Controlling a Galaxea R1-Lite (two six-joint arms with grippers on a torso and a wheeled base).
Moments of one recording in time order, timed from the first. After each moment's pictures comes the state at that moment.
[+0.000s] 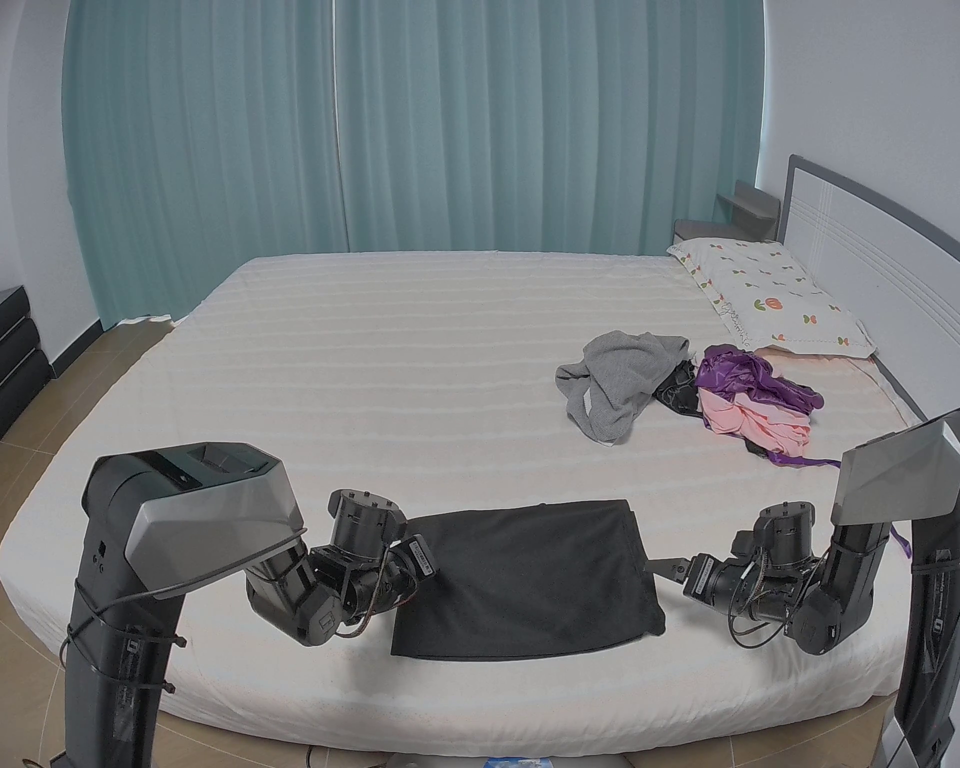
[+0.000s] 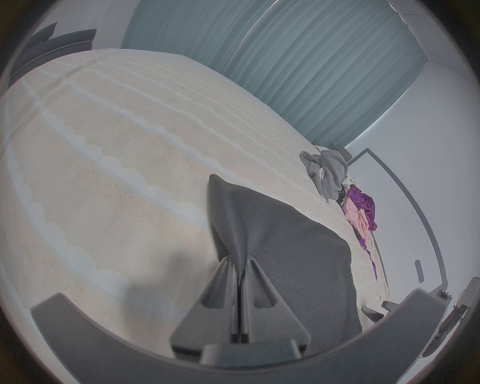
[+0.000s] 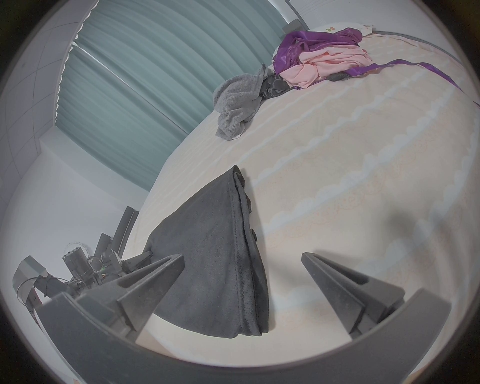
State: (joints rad) left arm -0.45 2.47 -0.94 -0.89 0.05 -0.80; right arm 0.22 2.35 -0.43 -1.29 0.24 0.66
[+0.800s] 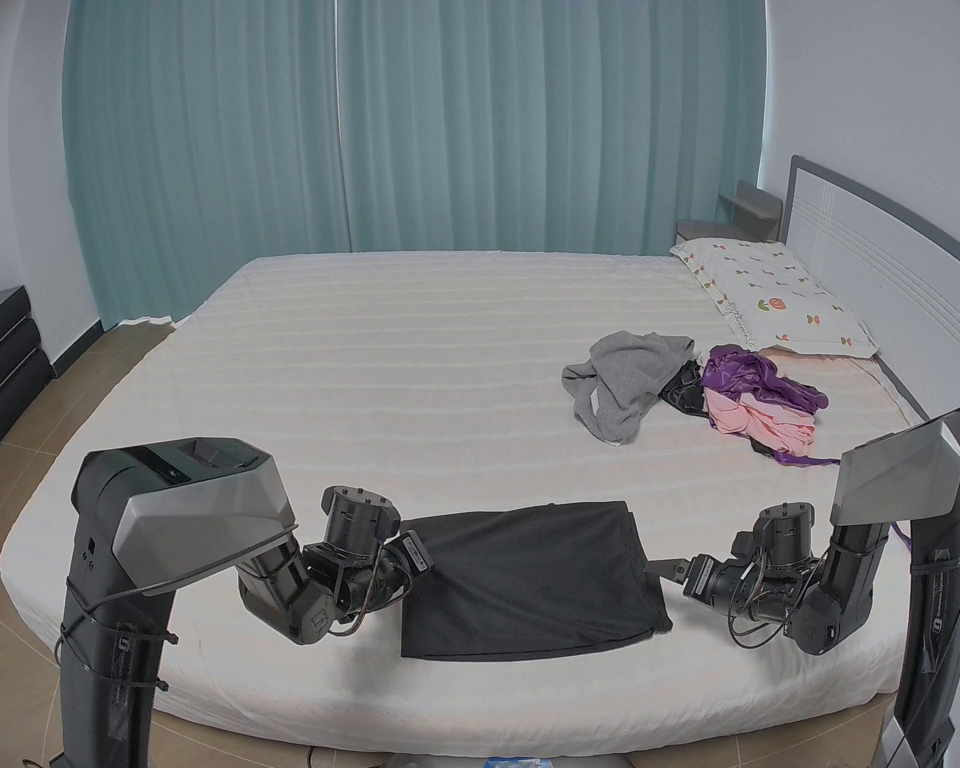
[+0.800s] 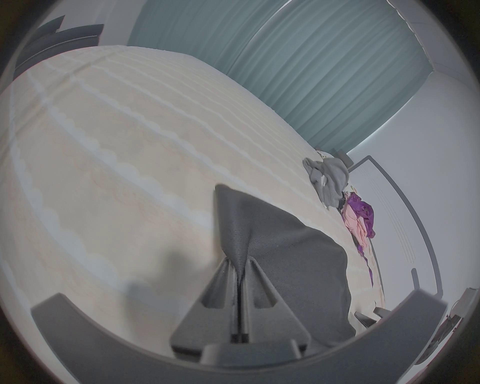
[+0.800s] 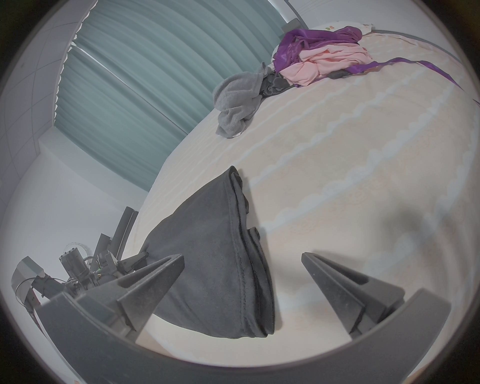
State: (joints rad) left arm -0.44 2.44 -0.91 -0.89 0.05 -0.84; right arm 0.22 2.35 -0.43 -1.29 0.24 0.66
